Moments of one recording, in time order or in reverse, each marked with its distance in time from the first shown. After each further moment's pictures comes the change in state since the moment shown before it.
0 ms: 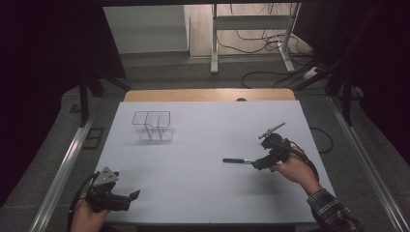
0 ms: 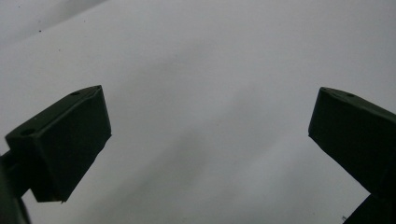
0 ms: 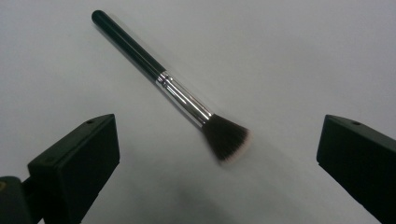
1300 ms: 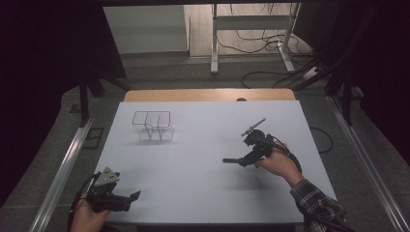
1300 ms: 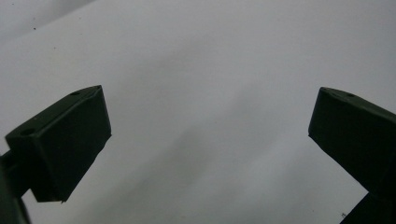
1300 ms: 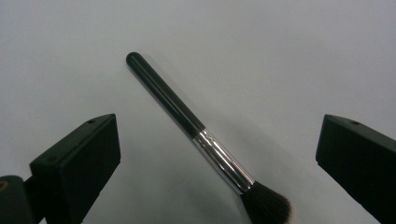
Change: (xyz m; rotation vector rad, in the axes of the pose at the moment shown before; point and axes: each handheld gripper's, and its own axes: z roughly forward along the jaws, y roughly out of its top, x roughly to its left) left arm -0.001 0.000 0.001 0.010 -0.005 0.005; right arm 0.023 0.036 0.023 0.016 0.031 -0.069
